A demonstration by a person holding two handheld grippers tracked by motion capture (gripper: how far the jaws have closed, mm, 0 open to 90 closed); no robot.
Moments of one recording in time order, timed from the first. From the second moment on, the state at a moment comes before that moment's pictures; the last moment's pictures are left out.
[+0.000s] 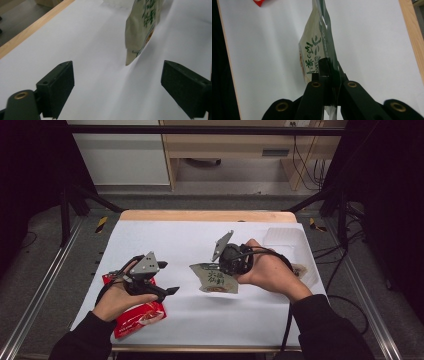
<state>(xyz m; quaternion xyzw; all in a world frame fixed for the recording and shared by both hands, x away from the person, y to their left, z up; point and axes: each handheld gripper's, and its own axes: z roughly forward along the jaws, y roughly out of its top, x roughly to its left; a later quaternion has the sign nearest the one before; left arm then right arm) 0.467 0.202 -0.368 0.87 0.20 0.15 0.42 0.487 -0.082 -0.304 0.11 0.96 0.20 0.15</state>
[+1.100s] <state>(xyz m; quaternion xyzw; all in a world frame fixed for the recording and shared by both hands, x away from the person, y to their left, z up) 0.454 0.271 -0.427 0.83 0.31 0.19 0.41 0.492 -0.118 -0.246 0.11 0.95 0.22 0.20</state>
